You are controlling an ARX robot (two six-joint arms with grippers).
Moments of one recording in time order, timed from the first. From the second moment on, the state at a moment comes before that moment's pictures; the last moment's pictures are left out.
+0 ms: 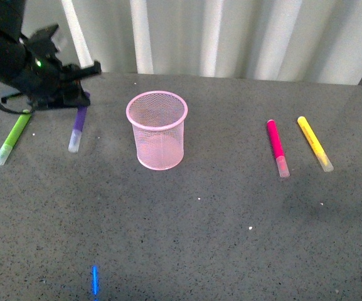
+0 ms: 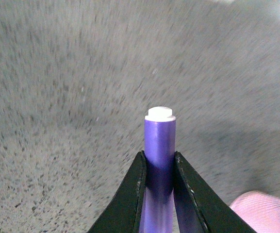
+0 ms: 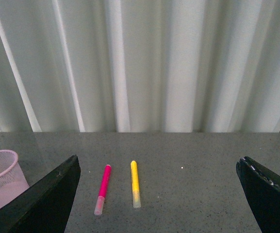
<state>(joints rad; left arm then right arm) -0.03 2.23 1.41 0.04 0.22 -0.21 0.00 0.00 0.02 0.00 0.00 0.00</state>
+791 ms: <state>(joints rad) -0.34 2.02 0.88 1.24 -0.08 -0.31 0.00 0.00 0.02 0.00 0.00 0.00</state>
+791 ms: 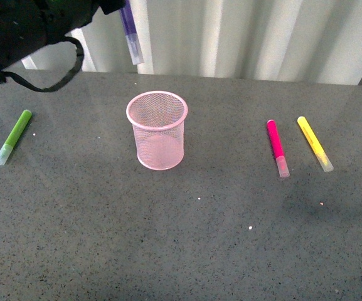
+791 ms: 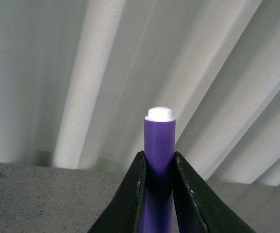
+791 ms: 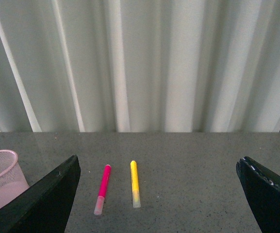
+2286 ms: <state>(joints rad) -0.30 1.81 0.95 0.26 -0.02 -0.15 0.00 0.00 0.02 0.00 0.00 0.00</state>
